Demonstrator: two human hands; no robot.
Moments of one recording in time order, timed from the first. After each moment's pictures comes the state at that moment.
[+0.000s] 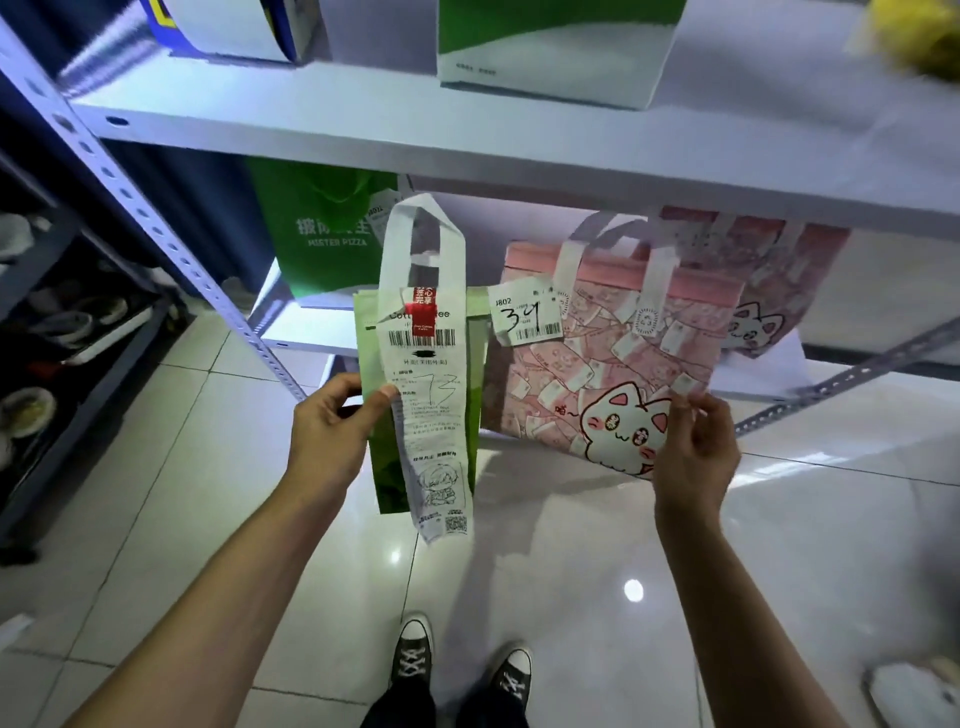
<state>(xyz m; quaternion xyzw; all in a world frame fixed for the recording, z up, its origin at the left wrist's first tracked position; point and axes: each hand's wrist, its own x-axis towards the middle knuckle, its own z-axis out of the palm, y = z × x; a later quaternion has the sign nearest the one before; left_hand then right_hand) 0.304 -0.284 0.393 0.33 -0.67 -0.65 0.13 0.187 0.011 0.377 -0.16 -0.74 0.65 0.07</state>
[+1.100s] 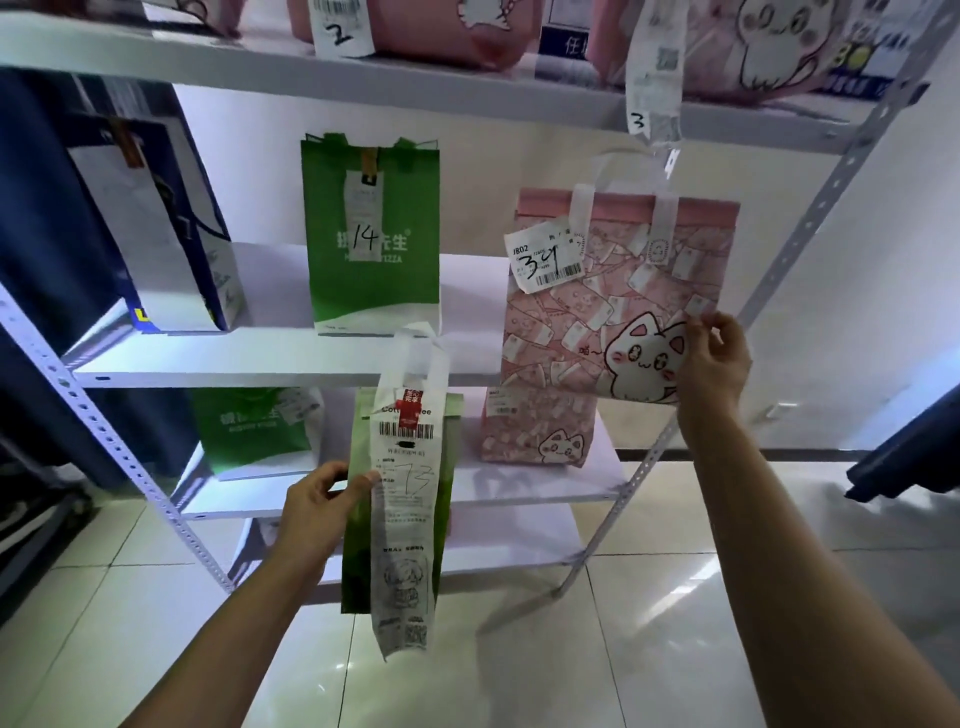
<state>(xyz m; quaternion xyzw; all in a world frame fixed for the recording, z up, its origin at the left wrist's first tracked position) 0.281 -0.172 0.552 0.26 -0.68 -0.67 0.10 0.094 0.171 0.671 -0.09 -0.67 0.70 0.24</state>
